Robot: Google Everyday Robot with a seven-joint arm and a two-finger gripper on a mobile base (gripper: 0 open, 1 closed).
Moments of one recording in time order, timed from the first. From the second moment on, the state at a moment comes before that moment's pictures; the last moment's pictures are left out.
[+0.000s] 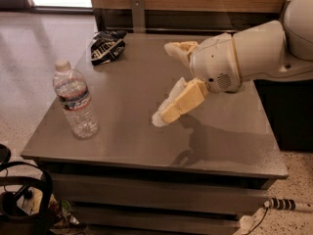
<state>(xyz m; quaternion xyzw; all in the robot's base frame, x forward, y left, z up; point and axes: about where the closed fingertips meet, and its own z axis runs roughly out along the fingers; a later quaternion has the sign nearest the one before) 0.472 -0.010 0.959 -0.58 0.62 0.29 0.44</state>
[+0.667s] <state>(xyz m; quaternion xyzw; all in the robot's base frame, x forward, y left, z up) 0.493 0.036 0.943 -0.56 0.59 0.34 0.47</state>
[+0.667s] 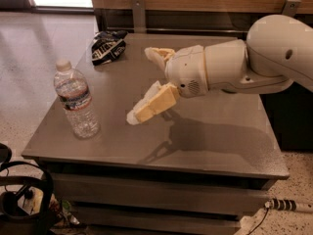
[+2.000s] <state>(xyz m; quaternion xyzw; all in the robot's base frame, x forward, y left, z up) 0.476 0.136 0.904 -0.57 0.54 0.42 0.46</state>
